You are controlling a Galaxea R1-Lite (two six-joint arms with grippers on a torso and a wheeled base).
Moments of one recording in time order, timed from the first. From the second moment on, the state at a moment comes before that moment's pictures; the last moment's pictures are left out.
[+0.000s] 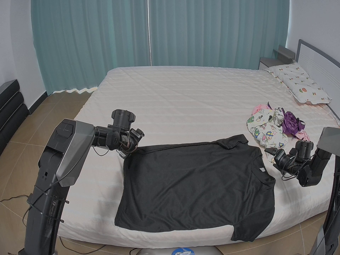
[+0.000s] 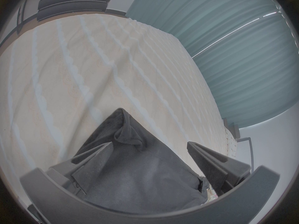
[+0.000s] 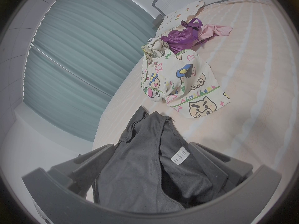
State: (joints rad) left arm -0.26 2.67 -1.99 0.04 0.04 -1.10; right arm -0.18 2.37 -0.76 -1.16 0.34 0.77
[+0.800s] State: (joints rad) left arm -0.19 2.76 -2.00 -0.35 0.16 -1.08; right arm -0.18 2.37 -0.76 -1.18 0.34 0.77
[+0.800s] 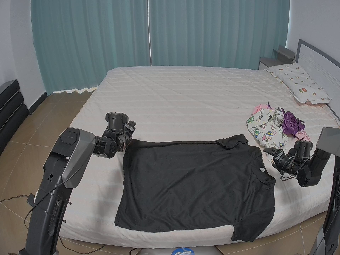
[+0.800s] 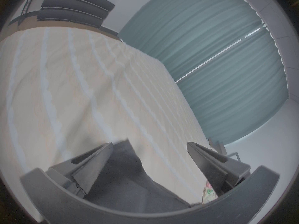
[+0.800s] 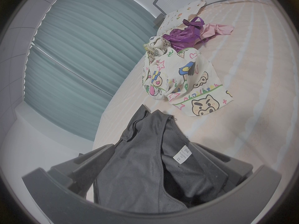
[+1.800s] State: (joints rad) left arm -0.13 2.39 -1.19 -0.56 -0.04 -1.14; right arm -0.03 2.29 -0.84 -1.17 0.20 0.84
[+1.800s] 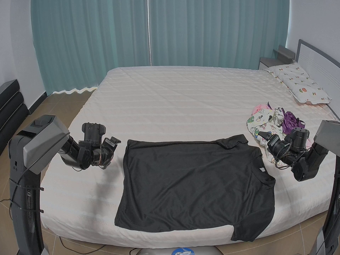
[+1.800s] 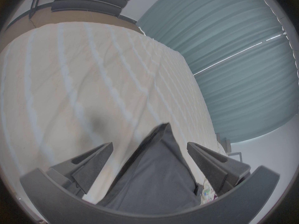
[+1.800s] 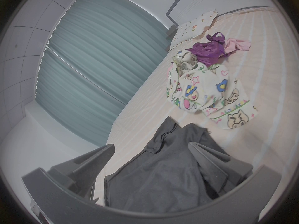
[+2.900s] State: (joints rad) left arm -0.15 2.20 -0.77 -0.82 -0.17 -1.17; right arm 0.15 2.70 -1.70 -0.58 0.03 0.98
